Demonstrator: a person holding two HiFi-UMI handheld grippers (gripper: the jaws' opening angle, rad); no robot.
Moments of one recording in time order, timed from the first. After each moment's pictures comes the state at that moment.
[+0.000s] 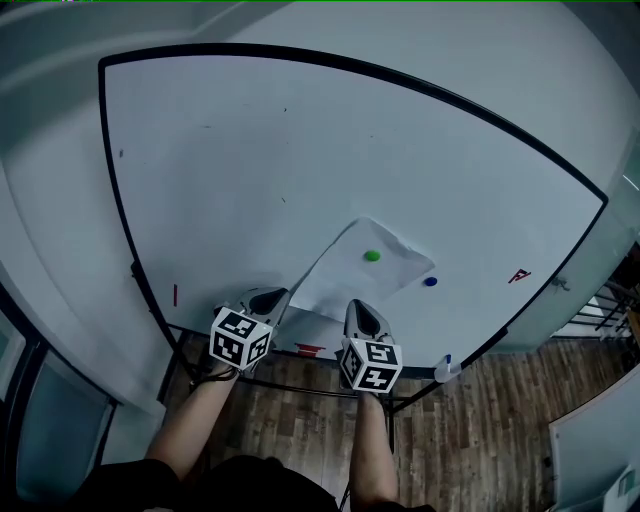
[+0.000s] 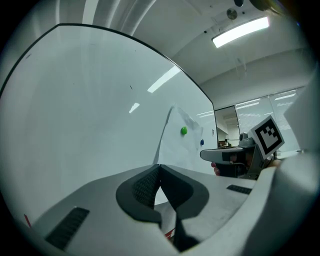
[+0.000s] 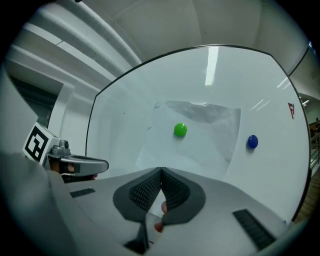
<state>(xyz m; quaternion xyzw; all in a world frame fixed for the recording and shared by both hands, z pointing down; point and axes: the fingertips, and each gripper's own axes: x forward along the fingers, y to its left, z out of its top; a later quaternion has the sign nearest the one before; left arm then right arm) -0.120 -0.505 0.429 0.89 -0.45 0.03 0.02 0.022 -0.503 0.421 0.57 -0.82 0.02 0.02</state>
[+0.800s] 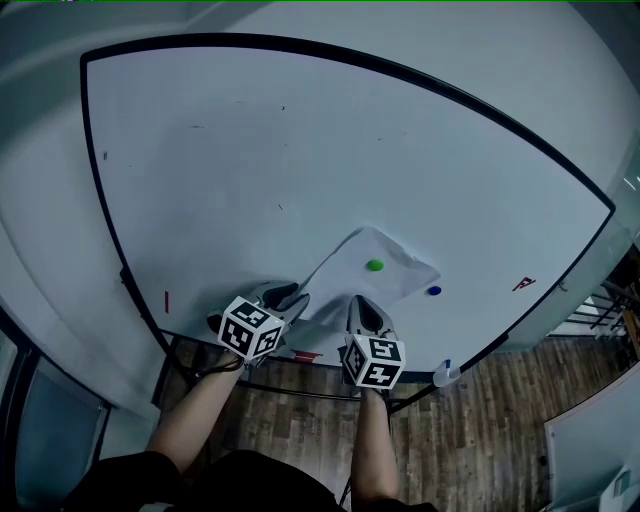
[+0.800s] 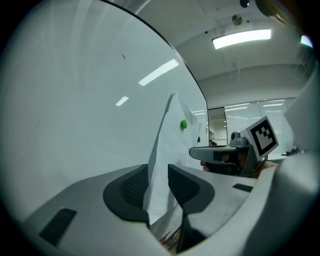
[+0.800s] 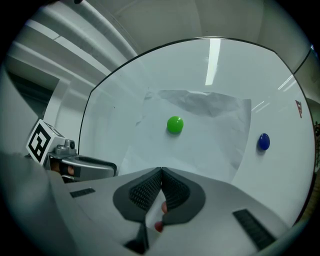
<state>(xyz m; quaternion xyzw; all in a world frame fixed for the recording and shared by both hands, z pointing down) -0.084 -0.550 0.437 0.92 -0.38 0.05 0.04 0.027 -0.546 0.422 0.58 -0.81 0.02 0.02</state>
